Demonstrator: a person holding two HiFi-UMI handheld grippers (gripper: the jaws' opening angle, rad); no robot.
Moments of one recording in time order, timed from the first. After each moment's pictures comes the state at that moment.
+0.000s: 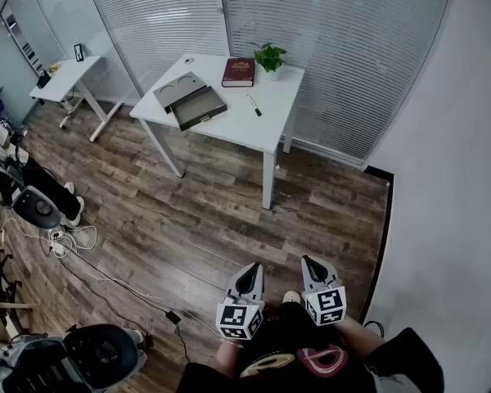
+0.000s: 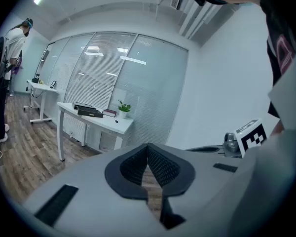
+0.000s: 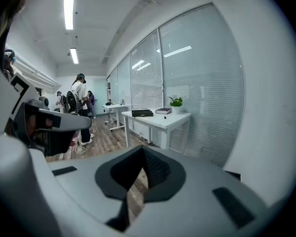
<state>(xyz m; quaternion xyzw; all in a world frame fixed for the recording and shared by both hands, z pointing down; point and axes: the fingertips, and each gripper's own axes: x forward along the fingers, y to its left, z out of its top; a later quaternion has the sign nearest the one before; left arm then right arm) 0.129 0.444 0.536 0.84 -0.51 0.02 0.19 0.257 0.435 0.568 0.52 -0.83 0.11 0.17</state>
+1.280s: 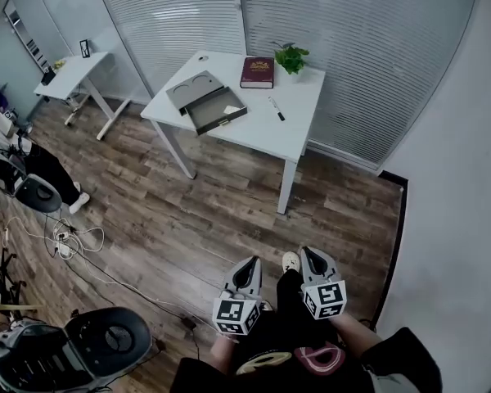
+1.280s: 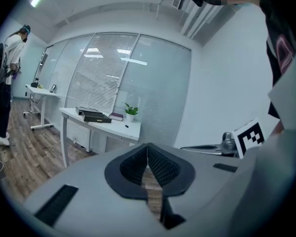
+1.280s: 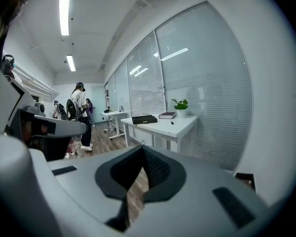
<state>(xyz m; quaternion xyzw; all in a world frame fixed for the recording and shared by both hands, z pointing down) 0.050 0.367 0.537 0.84 -0.51 0.03 0.18 0.180 0.348 0.566 0.53 -0.83 0.12 0.12</state>
